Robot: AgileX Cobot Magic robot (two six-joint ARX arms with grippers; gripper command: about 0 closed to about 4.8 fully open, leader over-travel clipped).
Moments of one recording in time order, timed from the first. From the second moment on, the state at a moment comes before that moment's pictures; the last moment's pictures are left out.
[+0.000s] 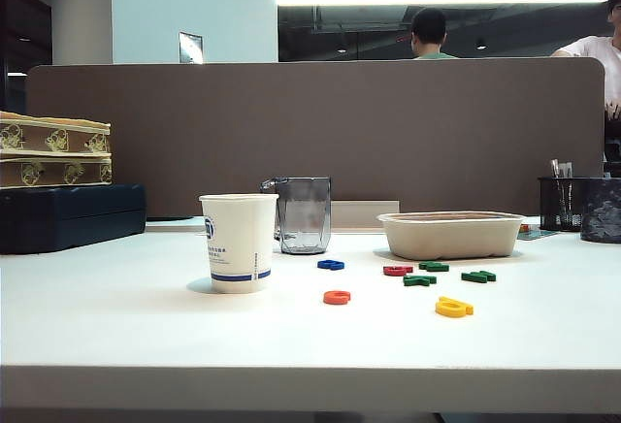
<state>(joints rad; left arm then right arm) -0.03 0.07 0.21 -0.03 0.32 0.07 -0.02 0.20 0.30 -0.10 -0.22 0.17</state>
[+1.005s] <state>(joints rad) -0.51 0.88 0.33 0.29 0.34 0.28 0.17 0.87 0.52 0.13 -0.42 -0.05</state>
